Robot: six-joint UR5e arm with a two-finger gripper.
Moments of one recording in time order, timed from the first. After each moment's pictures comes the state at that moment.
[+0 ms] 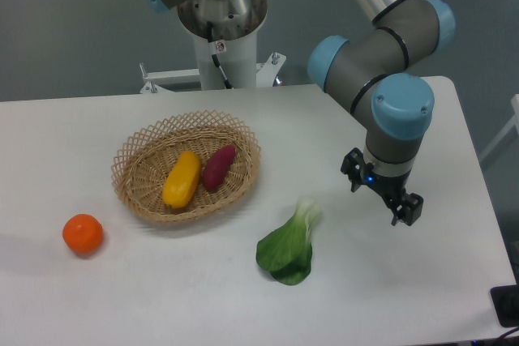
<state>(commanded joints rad) 2.59 -2.03 -1.48 -1.08 1.60 1.45</state>
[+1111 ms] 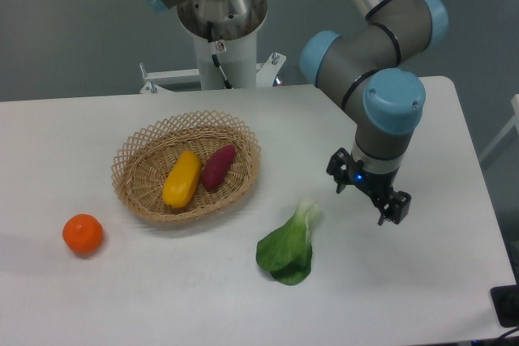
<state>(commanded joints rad) 2.59 -1.97 -1.57 -1.08 1.45 1.32</state>
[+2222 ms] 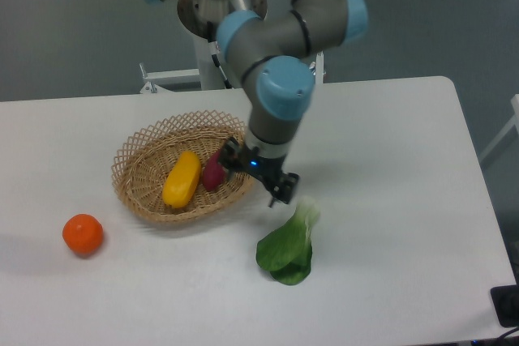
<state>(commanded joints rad) 2.33 -1.78 -1.88 -1.08 1.37 0.96</state>
